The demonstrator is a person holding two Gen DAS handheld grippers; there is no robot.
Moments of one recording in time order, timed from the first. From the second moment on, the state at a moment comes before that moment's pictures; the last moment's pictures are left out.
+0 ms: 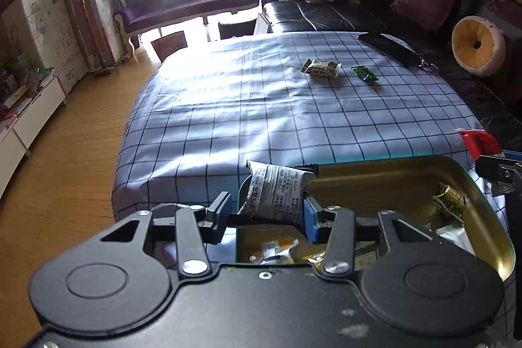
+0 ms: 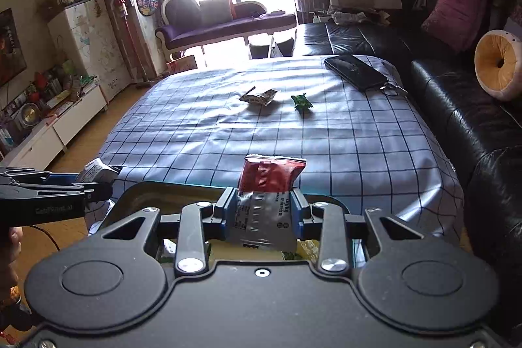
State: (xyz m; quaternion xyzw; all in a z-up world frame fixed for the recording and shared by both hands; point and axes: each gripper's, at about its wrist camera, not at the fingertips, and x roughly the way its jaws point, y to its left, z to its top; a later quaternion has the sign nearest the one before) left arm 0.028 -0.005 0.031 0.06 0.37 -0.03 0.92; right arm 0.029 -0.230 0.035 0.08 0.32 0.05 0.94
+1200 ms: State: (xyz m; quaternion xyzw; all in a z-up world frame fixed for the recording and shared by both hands) left arm 0.019 -0.019 0.013 0.07 0.40 -0.06 0.91; right arm 0.006 -0.209 0.019 0.07 0.36 0.09 0.93
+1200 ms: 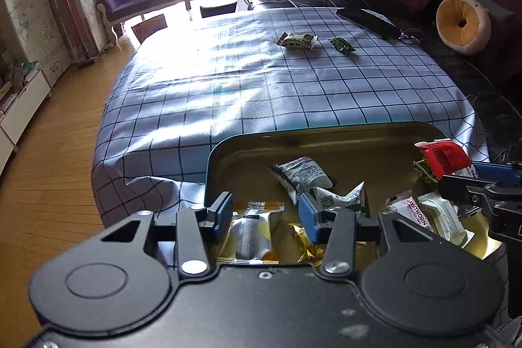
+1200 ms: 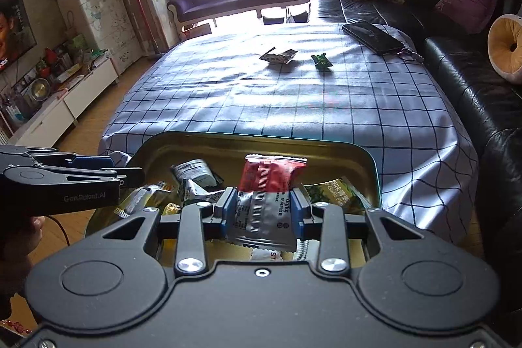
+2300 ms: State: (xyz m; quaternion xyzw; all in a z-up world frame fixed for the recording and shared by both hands) left arm 0.020 -0.027 -0.001 0.08 0.44 -0.06 0.89; right arm 0.010 -0.199 0.012 0.06 0.39 0.10 0.91
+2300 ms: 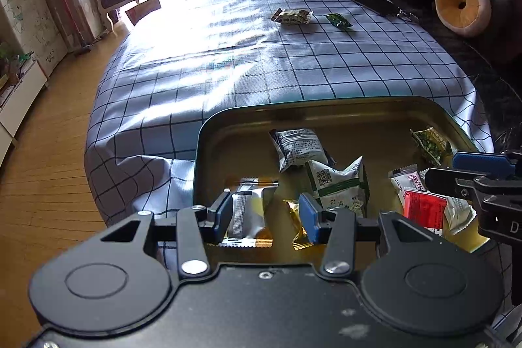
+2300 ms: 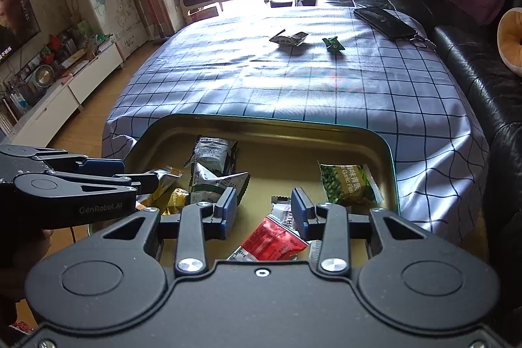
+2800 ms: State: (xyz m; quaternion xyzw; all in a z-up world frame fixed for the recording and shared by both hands) left arm 0.029 -0.022 -0.012 0.08 0.50 -0.08 0.86; right arm 0.019 -0.200 0.001 0.04 0.43 0.09 0.90
